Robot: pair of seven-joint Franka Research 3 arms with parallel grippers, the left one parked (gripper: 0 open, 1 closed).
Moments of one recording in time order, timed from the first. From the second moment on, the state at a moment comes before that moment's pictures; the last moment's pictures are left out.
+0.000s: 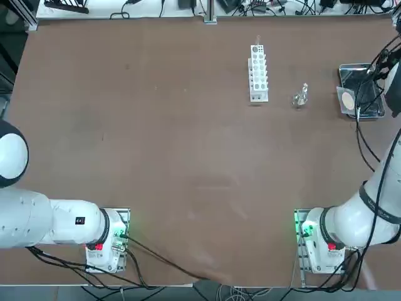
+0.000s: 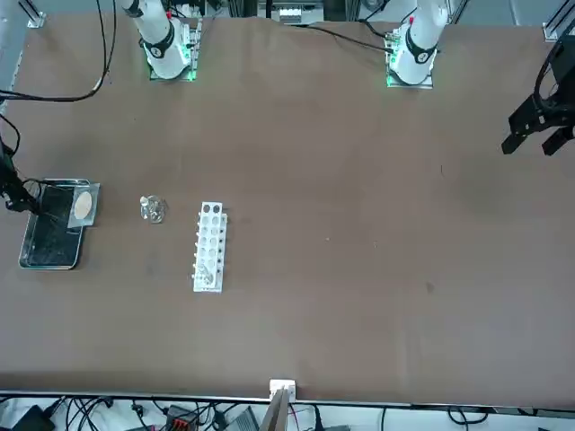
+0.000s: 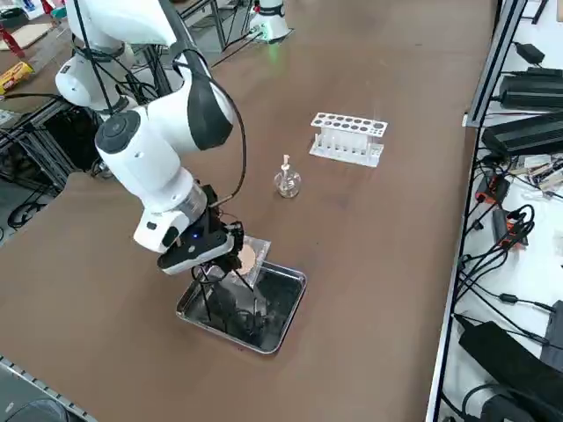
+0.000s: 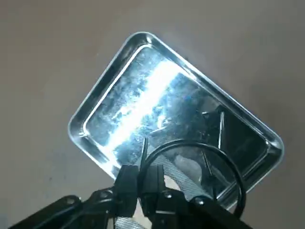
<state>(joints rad) 0.16 0.50 -0.81 -1.89 0.69 2.23 -0.13</state>
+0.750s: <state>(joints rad) 0.28 0.47 -0.92 -1.74 0.67 1.96 -0.11</state>
